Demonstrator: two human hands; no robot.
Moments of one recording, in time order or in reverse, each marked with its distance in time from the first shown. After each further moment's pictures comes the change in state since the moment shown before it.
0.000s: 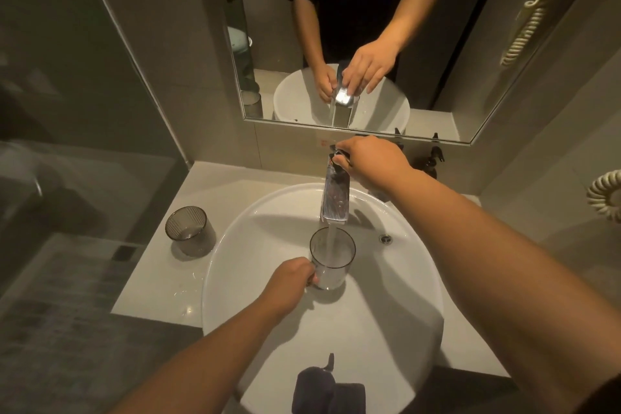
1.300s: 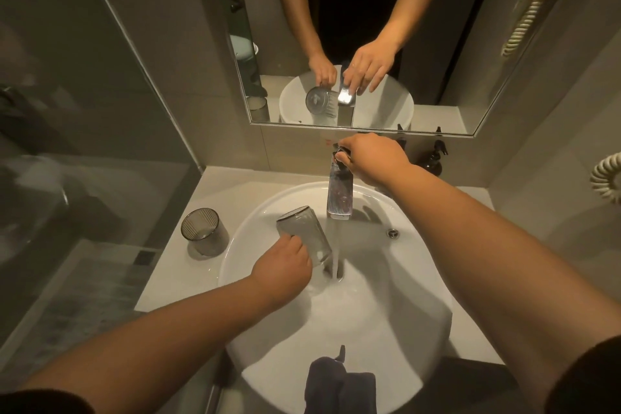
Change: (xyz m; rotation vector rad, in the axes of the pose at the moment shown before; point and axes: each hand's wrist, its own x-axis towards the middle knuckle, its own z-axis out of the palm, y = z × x) left_hand -0.007 0.026 -0.036 1.794 -0.026 0.737; right_hand -0.002 -0.001 0.000 -0.012 0.062 0.008
